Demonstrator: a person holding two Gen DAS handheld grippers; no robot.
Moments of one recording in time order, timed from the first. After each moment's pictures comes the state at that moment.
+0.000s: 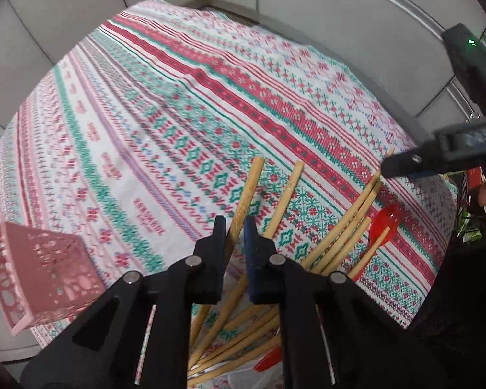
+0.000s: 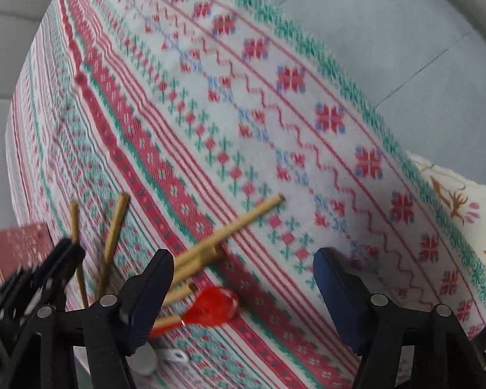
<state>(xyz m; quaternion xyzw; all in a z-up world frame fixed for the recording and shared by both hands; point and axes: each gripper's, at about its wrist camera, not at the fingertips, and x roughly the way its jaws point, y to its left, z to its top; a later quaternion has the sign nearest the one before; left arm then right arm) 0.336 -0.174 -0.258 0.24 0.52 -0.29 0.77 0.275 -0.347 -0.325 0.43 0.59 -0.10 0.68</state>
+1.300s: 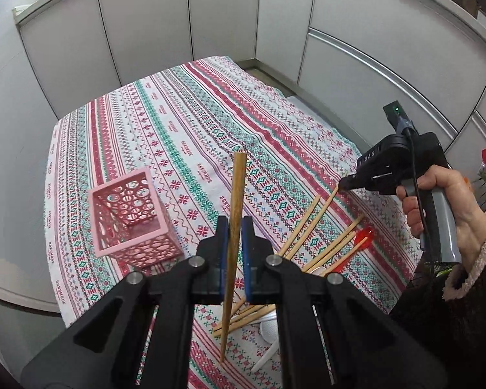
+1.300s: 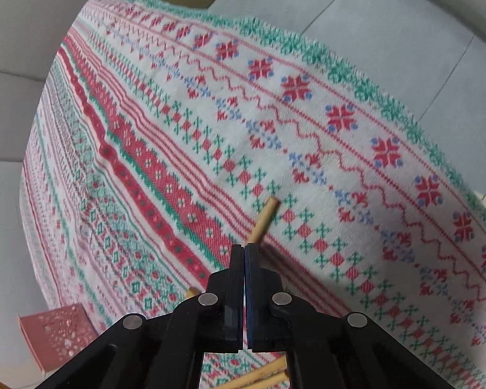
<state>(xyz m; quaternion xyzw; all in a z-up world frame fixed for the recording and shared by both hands) 0.292 -0.074 -0.166 0.12 0.44 -0.25 0.85 0.349 -0.347 -0.324 0.48 0.53 -0.15 0.68</state>
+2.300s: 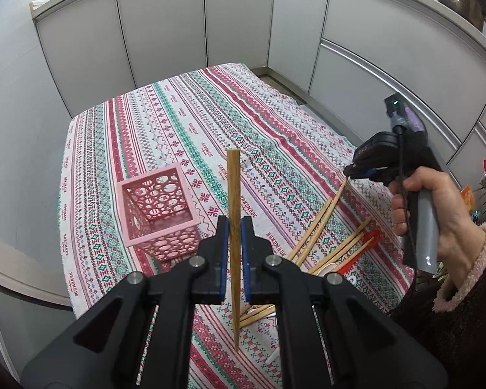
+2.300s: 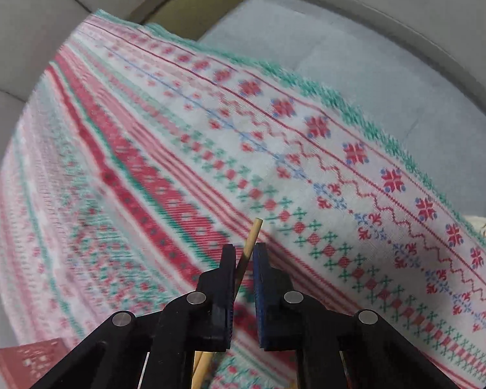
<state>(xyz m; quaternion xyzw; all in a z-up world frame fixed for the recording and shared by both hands) 0.289 -0.050 -0.152 0.11 0.43 -0.23 0.87 0.355 -0.316 -0.284 0.41 0.48 -0.23 0.74</state>
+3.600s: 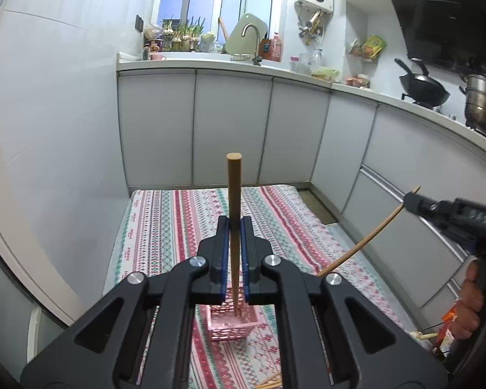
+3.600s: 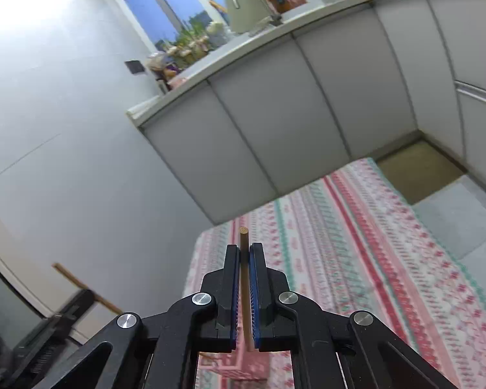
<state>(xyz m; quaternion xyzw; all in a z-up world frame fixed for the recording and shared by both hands) 0.298 0.024 -0.054 -0.01 0.23 -0.13 0.96 0.306 -0.198 -0.054 0.28 0.20 0.04 0.94</state>
